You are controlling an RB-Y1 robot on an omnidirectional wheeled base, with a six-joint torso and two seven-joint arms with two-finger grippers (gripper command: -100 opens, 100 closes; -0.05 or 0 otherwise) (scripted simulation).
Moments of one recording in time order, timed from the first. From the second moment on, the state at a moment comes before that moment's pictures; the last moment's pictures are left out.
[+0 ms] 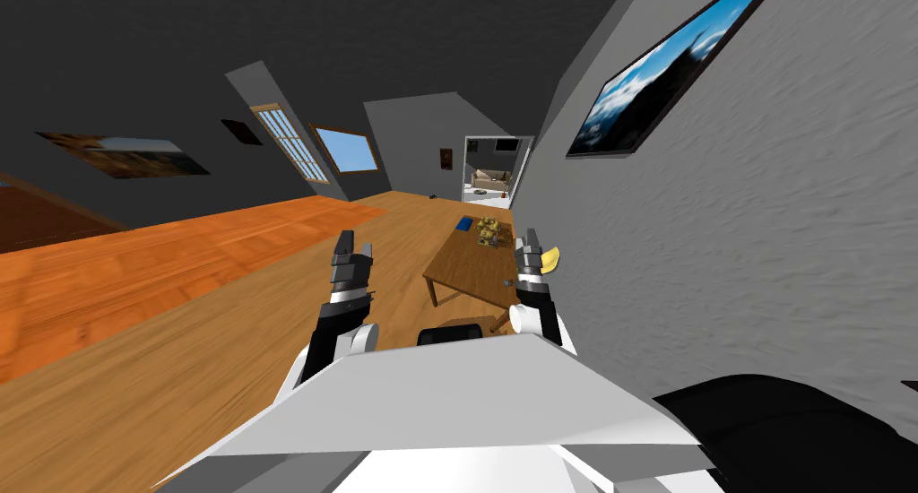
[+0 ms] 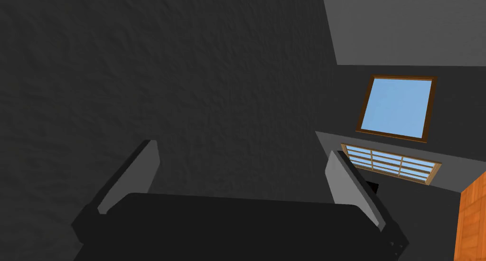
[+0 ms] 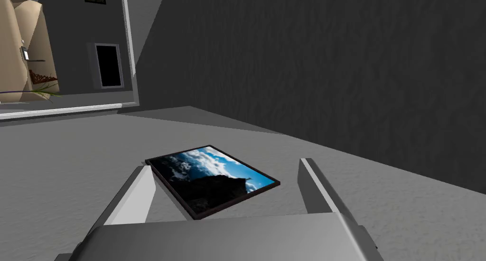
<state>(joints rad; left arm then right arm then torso) 0.55 -0.01 -0.02 -2.29 -0.07 -0.40 -0.13 0.50 0.03 0.00 -2.24 0.01 -0.37 0.14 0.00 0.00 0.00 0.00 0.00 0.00</state>
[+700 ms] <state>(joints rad) 0.55 -0.01 -0.02 -2.29 -0.07 -0.40 -0.13 0.55 -0.12 -0.03 -2.19 0.07 -0.33 0.25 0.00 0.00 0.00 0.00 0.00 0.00</state>
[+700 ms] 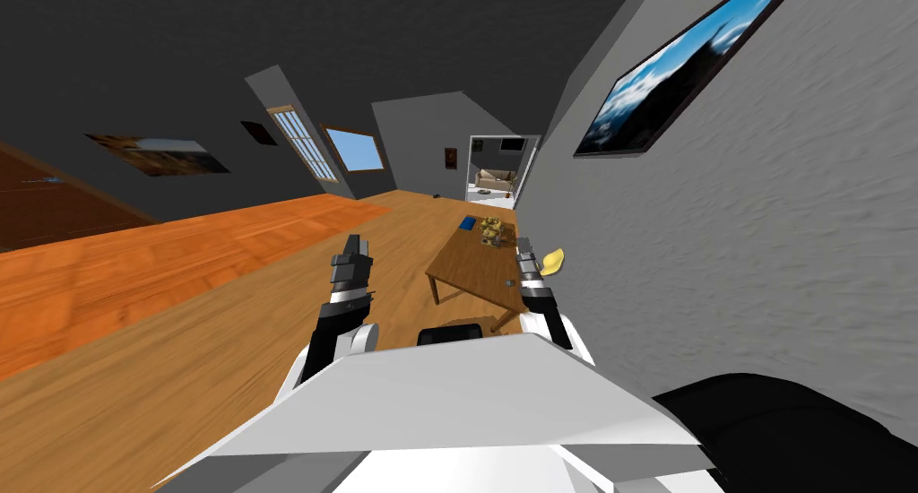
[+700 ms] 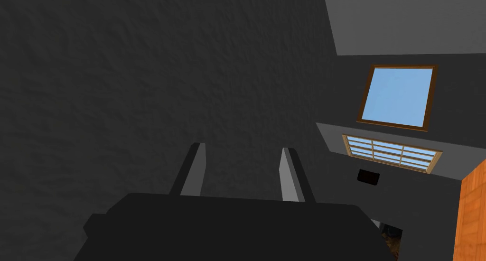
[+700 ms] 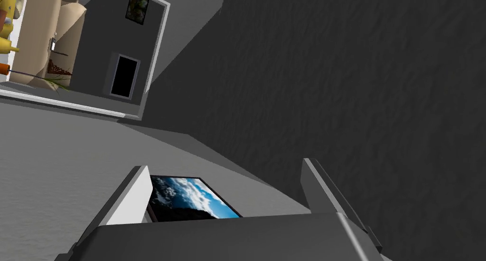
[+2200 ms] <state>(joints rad) 0.55 -0.01 -0.02 -2.29 -0.07 -0.40 -0.13 0.71 -0.16 -0.14 -1.95 0.32 -0.17 0.65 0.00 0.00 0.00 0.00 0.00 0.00</state>
